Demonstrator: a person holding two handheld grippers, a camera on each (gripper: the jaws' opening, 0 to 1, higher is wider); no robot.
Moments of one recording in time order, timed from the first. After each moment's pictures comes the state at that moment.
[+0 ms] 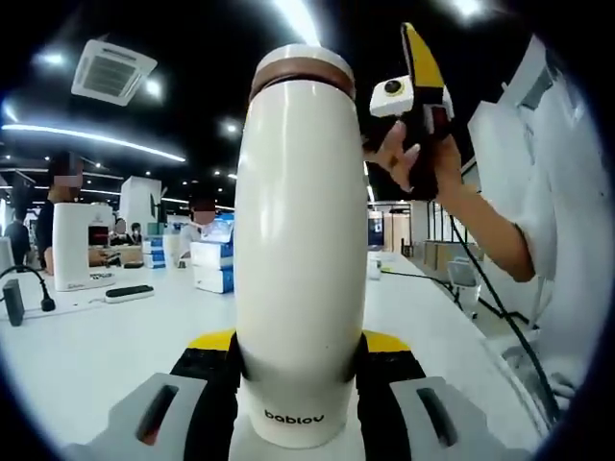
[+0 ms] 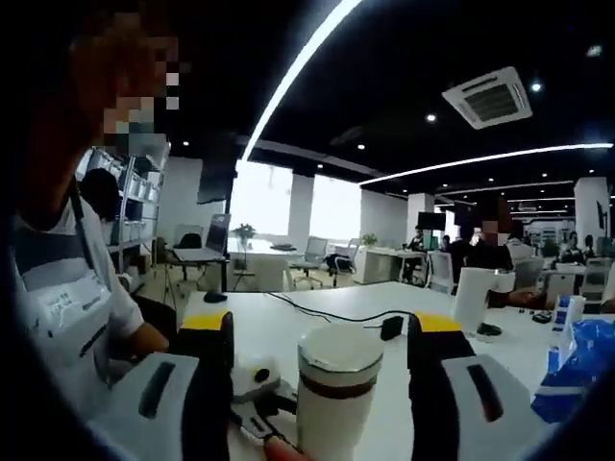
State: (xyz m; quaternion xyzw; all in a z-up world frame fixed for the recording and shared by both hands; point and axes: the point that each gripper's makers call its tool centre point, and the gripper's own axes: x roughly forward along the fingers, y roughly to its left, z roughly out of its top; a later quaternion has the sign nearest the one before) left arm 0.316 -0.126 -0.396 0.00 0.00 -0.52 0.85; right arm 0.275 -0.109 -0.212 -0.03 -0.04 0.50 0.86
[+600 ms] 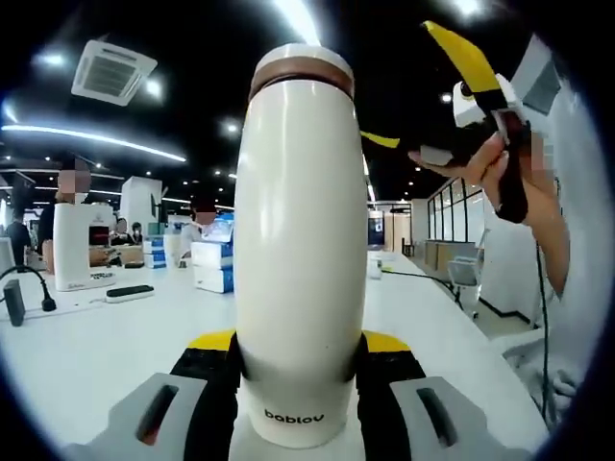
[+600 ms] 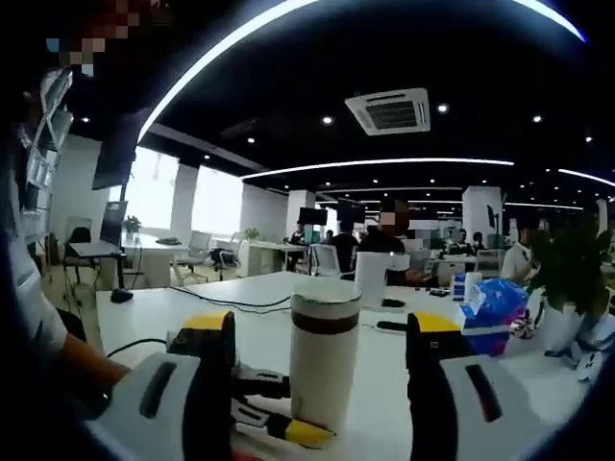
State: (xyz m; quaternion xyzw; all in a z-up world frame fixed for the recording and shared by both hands) left arm 0.315 -0.125 -0.396 0.01 0.00 -0.52 0.85; right arm 0.249 -0.131 -0.252 -0.03 -0.03 0.22 0.97
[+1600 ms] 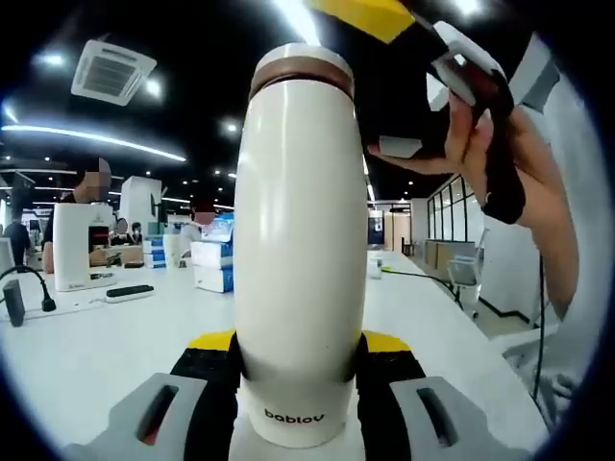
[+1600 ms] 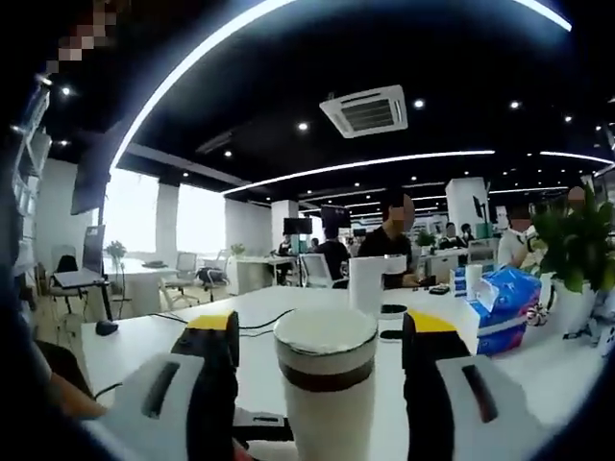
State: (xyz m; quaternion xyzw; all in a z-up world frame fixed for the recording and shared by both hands) left arm 0.317 -0.125 -0.395 0.01 0.00 -0.52 0.85; right arm 0.307 -0.109 -0.235 0.03 -0.05 0.21 0.98
